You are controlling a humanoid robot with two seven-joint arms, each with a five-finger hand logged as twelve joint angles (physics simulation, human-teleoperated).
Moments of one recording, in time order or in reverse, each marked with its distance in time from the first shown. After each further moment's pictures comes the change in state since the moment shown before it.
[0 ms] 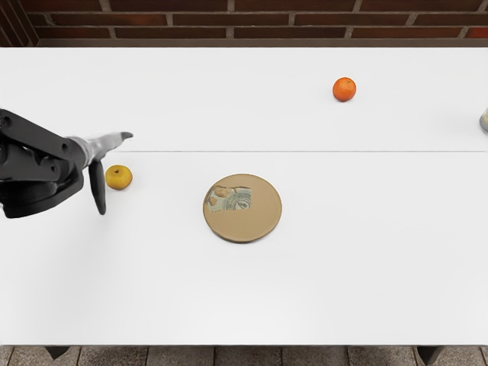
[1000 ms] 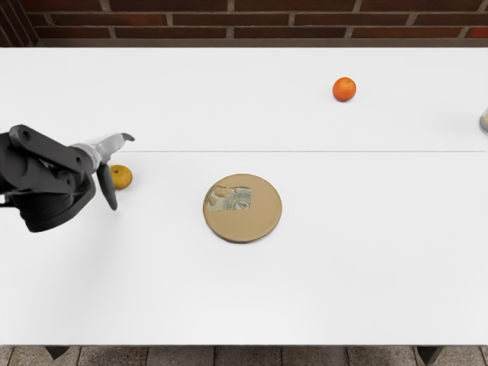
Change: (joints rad) left arm 0.086 -0.034 -0.036 0.033 -0.074 0.127 0.000; right arm 0.000 0.000 0.000 0.000 0.000 0.000 0.000
